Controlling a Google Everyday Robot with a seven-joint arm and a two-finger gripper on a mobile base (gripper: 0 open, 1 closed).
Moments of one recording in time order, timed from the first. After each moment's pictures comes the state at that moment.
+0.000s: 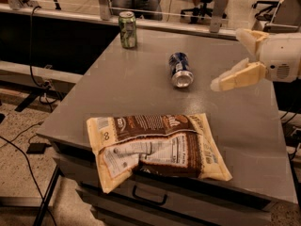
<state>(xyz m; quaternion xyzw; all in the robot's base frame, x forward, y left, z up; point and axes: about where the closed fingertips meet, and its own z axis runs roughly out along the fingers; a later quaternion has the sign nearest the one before) 0.549 -0.176 0.965 -0.45 0.67 0.23 0.55</state>
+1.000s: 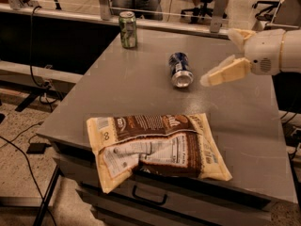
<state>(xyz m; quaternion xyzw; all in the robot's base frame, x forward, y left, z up) 0.585 -0.171 0.948 -0.45 0.69 0.20 0.53</state>
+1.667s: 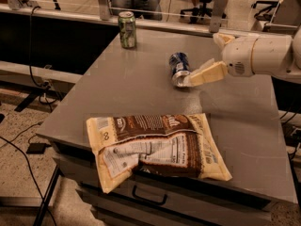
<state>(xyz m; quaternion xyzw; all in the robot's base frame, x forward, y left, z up) 0.623 -0.146 0.917 -0.44 0.70 0.18 0.53</state>
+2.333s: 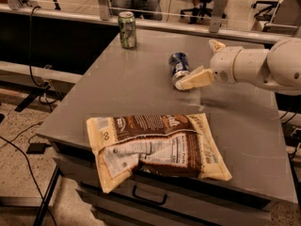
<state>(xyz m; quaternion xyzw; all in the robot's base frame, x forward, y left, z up) 0.658 -0.142 0.880 -0.42 0.71 0.12 0.55</state>
